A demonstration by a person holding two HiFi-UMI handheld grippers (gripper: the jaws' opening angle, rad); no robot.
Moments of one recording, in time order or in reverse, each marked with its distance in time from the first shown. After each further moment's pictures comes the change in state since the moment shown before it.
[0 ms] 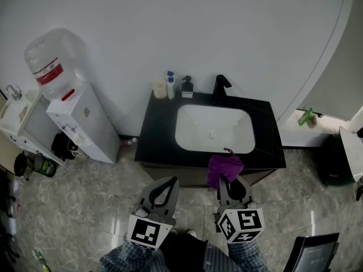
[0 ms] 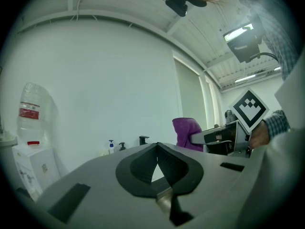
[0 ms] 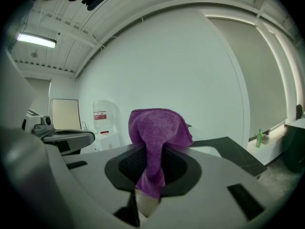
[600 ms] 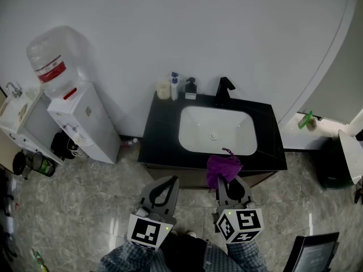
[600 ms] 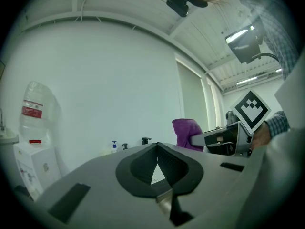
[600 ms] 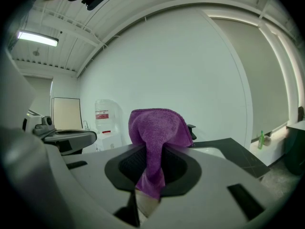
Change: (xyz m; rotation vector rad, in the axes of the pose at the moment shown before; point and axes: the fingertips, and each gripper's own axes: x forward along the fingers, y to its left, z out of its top) left arm -0.010 0.021 0.000 -0.021 -0.021 0.015; right arm 0.011 0.025 0.001 -0.013 0.002 0.011
